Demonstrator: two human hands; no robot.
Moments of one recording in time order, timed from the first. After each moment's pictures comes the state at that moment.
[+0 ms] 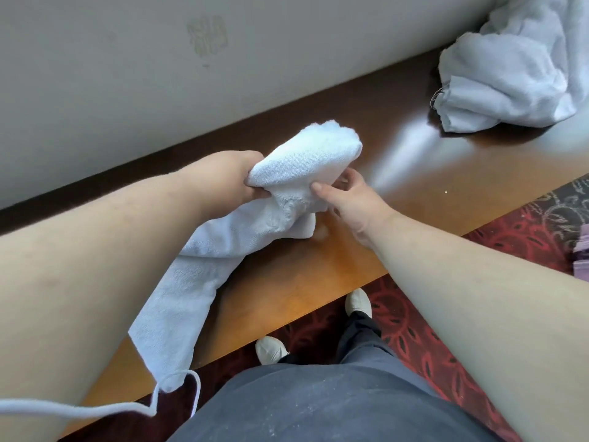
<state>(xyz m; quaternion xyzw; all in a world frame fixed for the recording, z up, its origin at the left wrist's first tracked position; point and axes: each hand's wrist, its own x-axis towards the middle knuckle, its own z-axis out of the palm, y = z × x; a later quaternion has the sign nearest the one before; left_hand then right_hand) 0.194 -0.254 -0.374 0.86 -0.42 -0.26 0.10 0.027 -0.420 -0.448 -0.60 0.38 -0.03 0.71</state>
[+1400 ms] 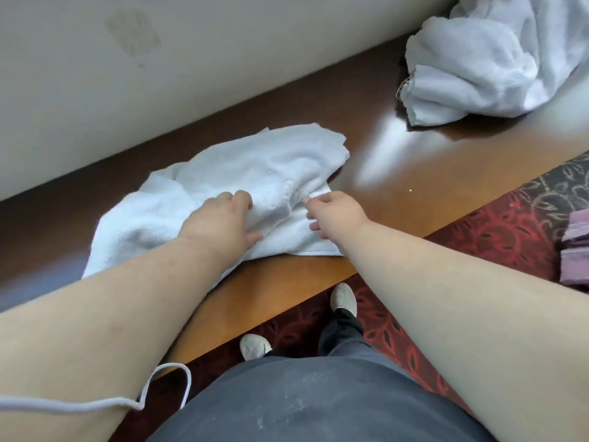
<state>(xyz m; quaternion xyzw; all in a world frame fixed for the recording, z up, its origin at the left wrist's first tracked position) 0.113 -0.296 -0.440 0.91 -0.35 -0.20 -0.02 -0.006 -0.469 -0.472 -0.64 0.51 0.06 0.57</state>
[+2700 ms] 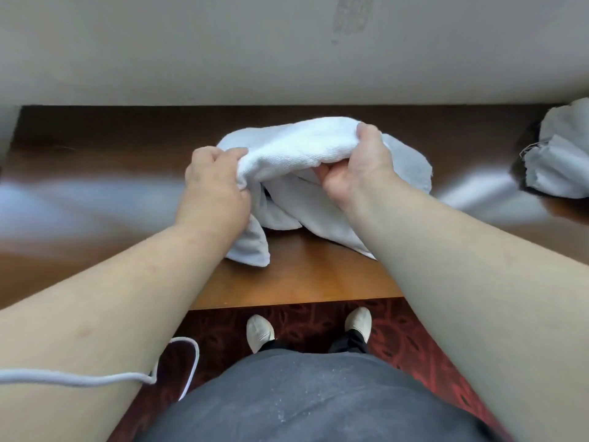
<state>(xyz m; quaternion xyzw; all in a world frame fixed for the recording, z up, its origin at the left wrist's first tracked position) 0.132 -0.110 -0.413 0.96 -0.08 -0.02 0.26 0.124 -0.304 -0.375 -0.26 0.44 -0.06 0.85</state>
